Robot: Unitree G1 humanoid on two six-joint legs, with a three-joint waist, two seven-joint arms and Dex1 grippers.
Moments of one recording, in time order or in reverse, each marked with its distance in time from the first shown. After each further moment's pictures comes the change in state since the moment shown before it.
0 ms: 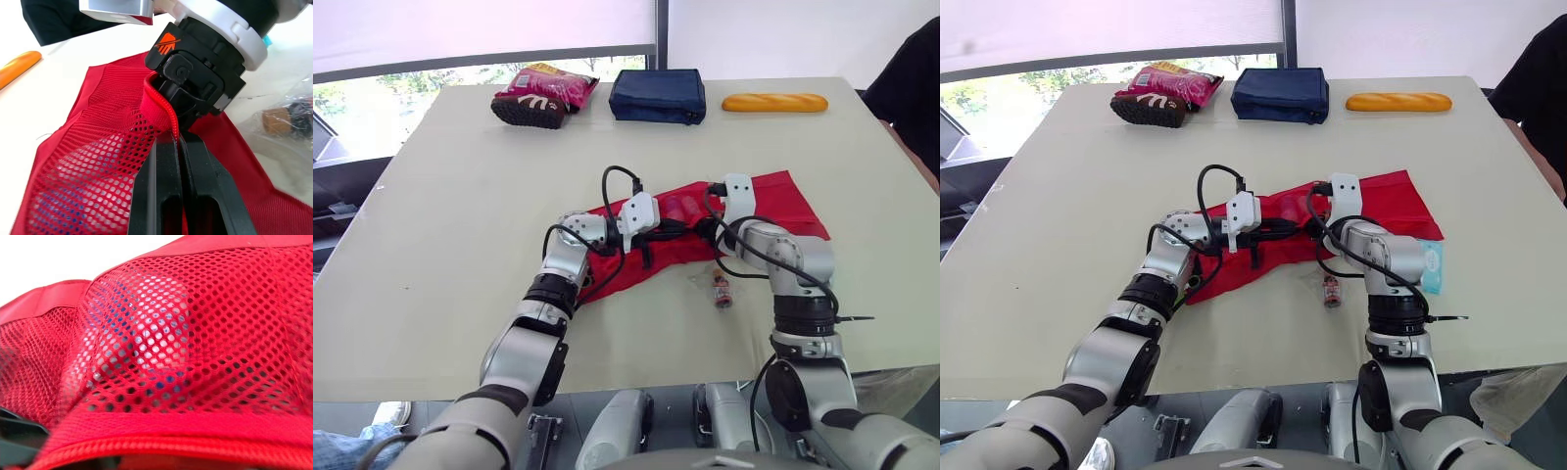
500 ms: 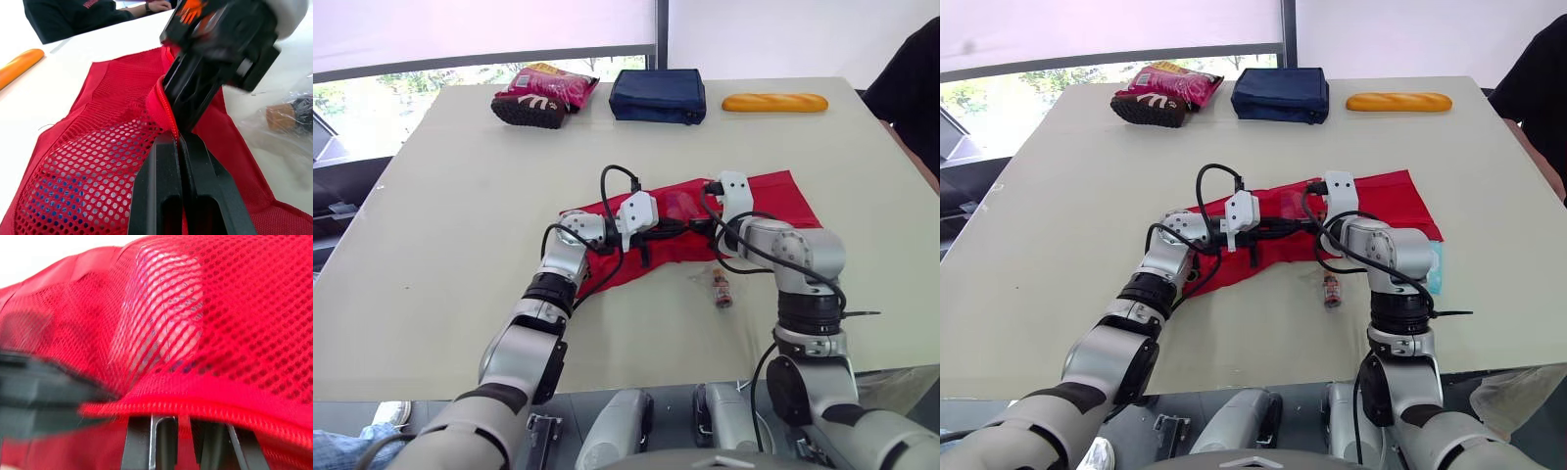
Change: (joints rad) left arm -0.006 0.006 -0.001 0.016 0.006 -0.004 0.010; right arm -0.028 0.031 -0.009 -0.024 -0.011 0.050 0.011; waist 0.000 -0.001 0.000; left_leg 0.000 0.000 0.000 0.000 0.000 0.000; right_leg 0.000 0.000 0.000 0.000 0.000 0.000
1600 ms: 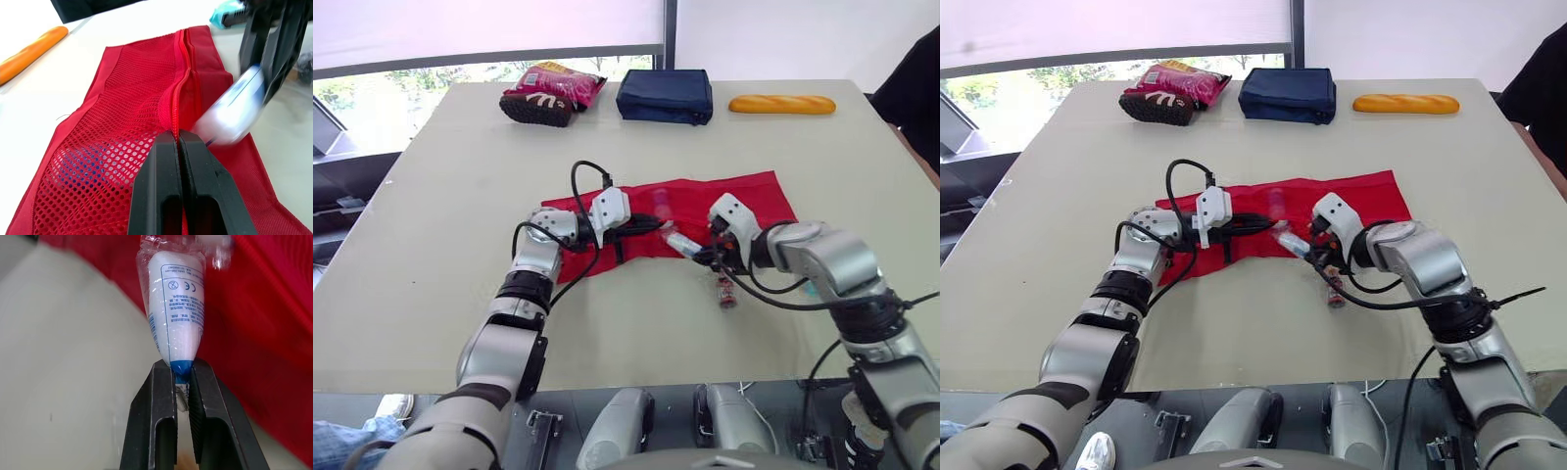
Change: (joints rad) left arm -0.002 0.088 0.053 0.044 -0.018 -0.034 -0.047; right arm 0.036 -0.445 0.366 -0.092 0.042 -0.020 0.563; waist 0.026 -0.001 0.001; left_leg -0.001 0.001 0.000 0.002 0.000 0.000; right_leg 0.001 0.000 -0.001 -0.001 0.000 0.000
